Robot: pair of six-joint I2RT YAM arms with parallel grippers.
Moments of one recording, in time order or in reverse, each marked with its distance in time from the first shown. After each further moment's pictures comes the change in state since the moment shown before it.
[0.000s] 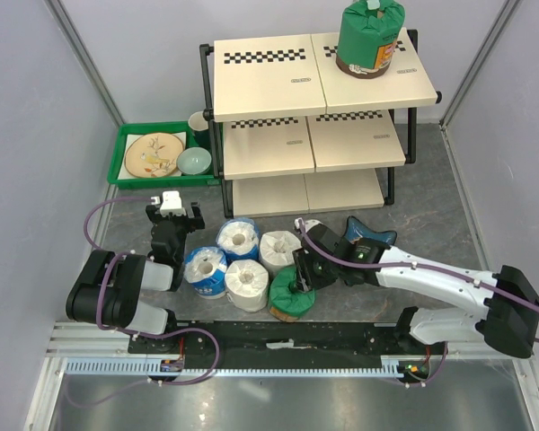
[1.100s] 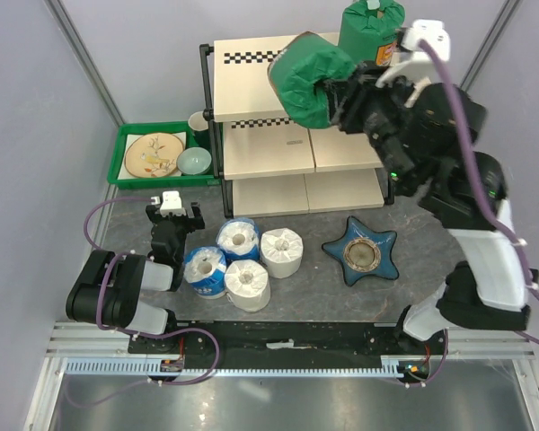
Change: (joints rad) left arm 0.000 0.000 0.000 0.000 0.000 0.000; right arm 0.000 0.259 1.595 -0.236 0.744 -0.433
